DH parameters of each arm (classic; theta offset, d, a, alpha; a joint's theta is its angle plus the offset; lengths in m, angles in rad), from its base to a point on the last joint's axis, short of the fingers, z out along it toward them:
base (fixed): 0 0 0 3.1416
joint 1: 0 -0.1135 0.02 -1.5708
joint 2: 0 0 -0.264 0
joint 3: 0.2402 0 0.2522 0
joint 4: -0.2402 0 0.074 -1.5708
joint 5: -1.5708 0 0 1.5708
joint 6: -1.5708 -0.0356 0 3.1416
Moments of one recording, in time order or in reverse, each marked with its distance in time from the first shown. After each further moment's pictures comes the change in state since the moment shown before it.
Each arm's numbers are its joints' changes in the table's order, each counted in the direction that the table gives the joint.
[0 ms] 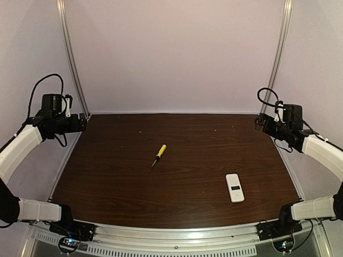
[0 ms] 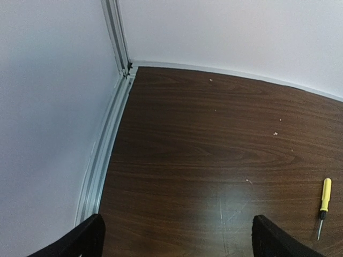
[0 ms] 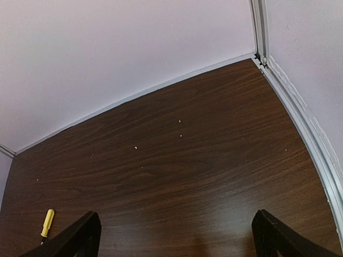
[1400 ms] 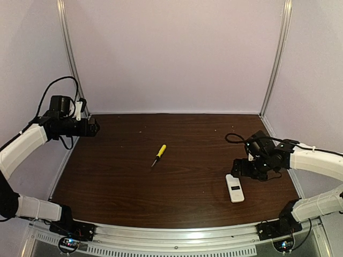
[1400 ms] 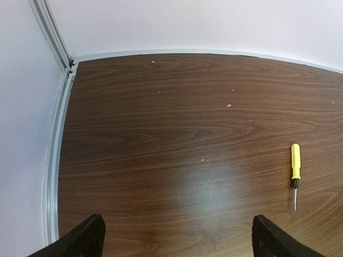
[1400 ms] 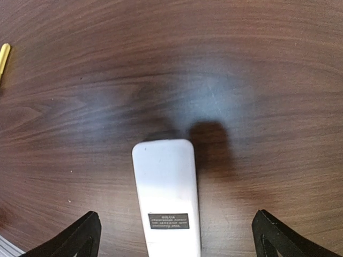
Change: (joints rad) left arm 0.079 -0.052 -0.014 -0.013 -0.187 -0.054; right arm -0.539 -0.007 -0.077 -0.562 -0.142 -0.277
